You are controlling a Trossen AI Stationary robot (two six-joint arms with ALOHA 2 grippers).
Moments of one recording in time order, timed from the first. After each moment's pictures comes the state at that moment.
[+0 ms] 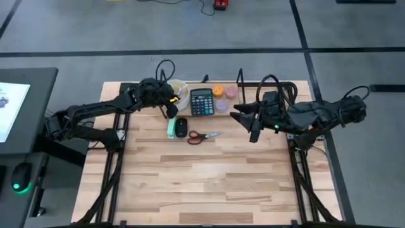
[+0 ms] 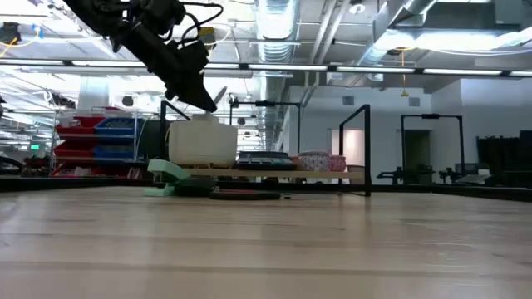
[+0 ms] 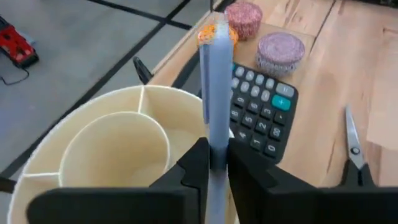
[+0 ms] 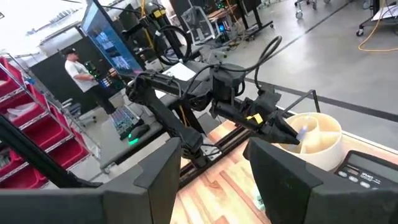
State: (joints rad) left arm 0.53 1.18 0.76 0.00 -0.06 0.09; right arm 0.37 1.27 1.60 -0.48 0.72 0.58
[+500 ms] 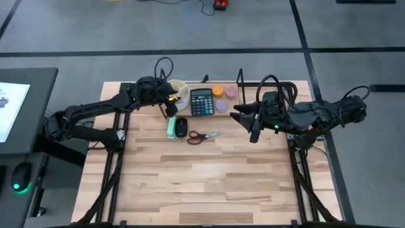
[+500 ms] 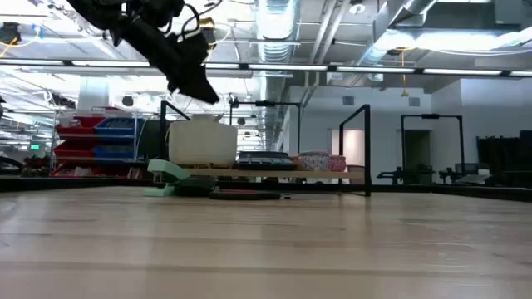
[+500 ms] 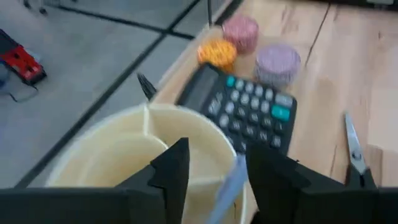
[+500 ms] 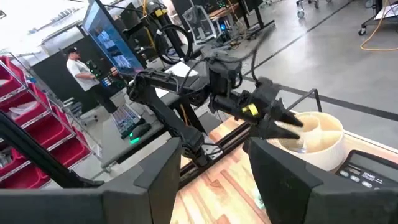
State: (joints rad) left arm 0.53 1.15 0.82 -0.01 -0.08 0.16; right arm 0.37 1.27 1.60 -0.48 0.71 0.58
